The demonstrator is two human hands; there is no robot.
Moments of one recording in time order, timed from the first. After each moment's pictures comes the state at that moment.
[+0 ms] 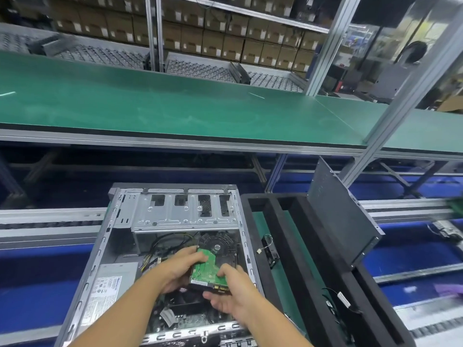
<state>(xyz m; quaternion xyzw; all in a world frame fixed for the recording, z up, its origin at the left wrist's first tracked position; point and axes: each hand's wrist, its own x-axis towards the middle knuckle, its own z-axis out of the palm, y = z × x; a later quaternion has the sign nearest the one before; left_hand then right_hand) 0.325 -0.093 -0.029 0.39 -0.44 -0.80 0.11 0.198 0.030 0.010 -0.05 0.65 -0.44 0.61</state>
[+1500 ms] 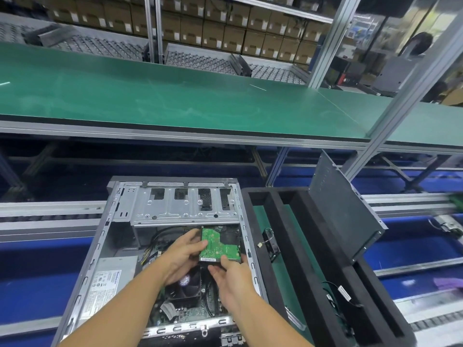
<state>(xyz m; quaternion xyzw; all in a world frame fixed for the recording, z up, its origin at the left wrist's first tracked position) 0.321 -0.097 -0.033 0.33 -0.37 -0.84 0.24 0.213 0.014 0.003 0.06 0.56 -0.65 0.52</state>
